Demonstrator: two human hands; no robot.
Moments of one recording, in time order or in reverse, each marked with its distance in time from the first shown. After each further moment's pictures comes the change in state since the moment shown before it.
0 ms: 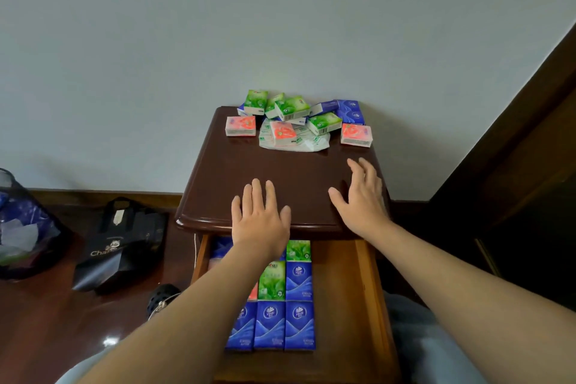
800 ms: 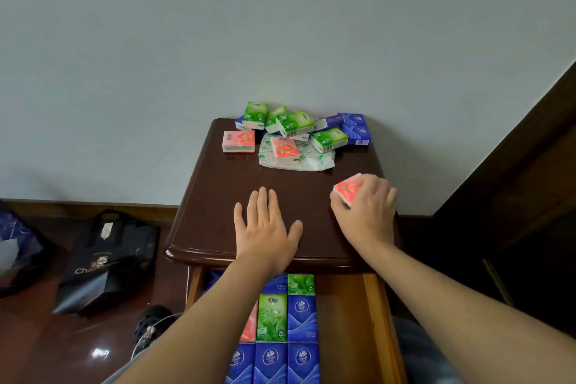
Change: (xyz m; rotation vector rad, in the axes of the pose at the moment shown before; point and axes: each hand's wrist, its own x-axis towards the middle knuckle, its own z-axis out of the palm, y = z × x) left_hand 0.048 0.003 0.004 -0.057 0.013 0.025; right_hand 0.035 -0.010 0.020 -0.136 0.333 0.066
